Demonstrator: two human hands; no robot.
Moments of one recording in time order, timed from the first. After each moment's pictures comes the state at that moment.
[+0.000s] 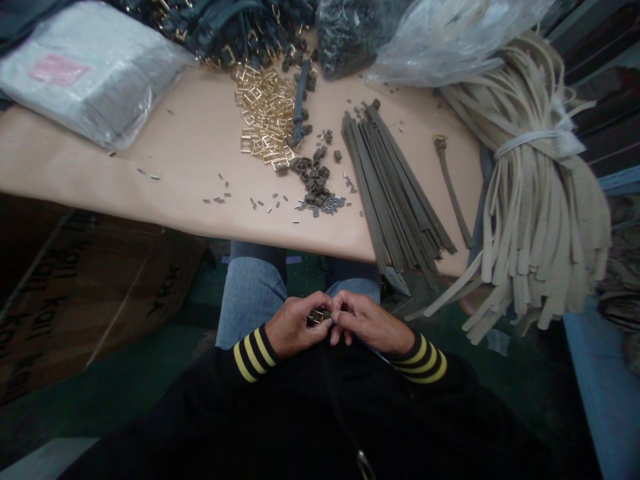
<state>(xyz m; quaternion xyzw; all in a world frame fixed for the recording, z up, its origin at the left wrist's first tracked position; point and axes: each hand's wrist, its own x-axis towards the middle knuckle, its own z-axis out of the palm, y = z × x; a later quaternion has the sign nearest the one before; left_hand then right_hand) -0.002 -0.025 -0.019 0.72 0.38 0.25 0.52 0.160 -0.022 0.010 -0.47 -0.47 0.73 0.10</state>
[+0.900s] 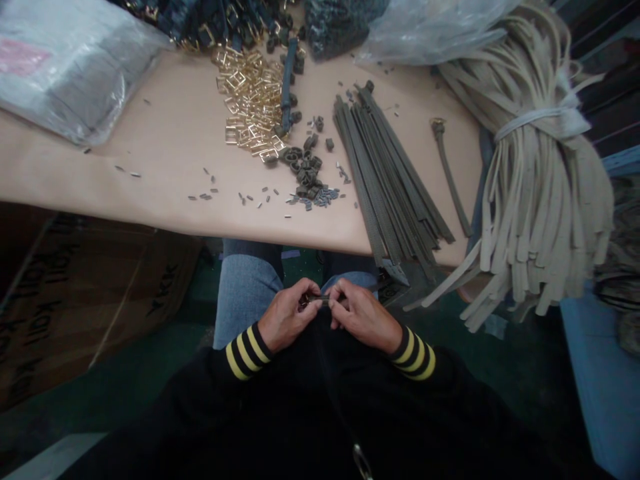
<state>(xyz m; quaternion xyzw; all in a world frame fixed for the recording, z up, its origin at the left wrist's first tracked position) -0.001 -0.020 -0.020 0.64 0.50 0.17 0.56 0.154 -0.024 0.008 -0.58 -0.60 0.54 0.10</state>
